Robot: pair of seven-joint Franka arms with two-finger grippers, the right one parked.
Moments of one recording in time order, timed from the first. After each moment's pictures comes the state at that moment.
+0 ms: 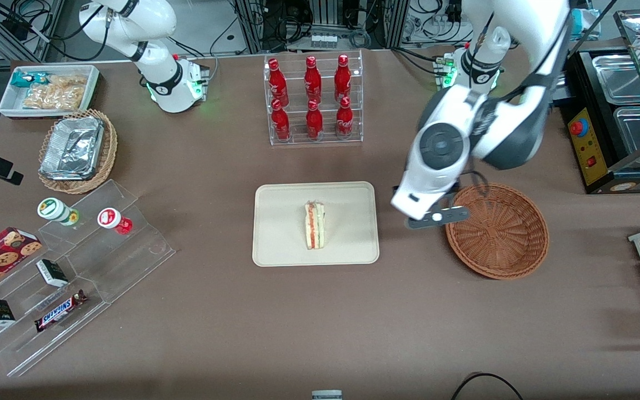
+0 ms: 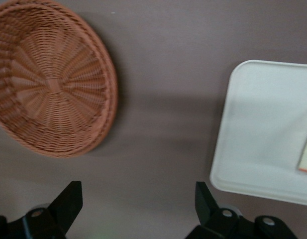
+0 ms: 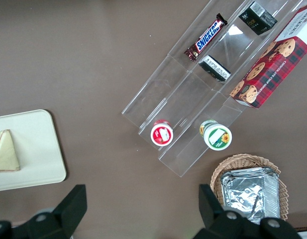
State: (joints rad) arm -0.32 0.26 -0.17 -1.71 0.10 1.74 -0.61
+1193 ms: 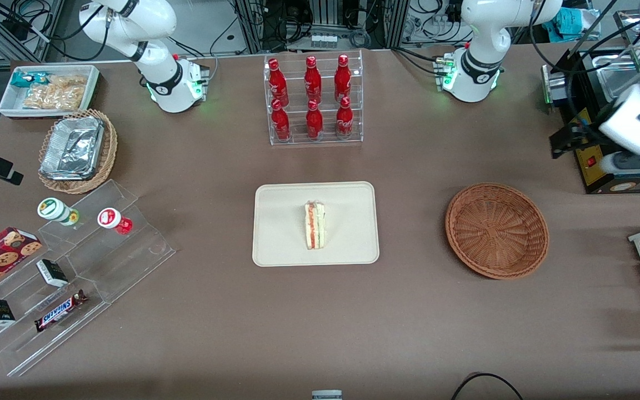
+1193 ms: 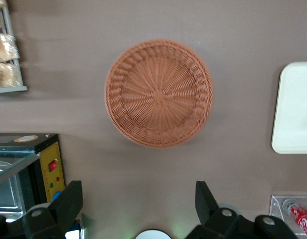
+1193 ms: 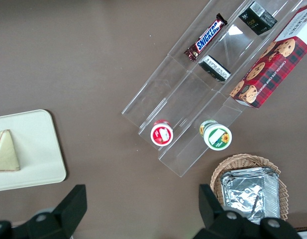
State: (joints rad) arm 0.02 -0.04 -0.07 -1.62 0.05 1.51 -0.06
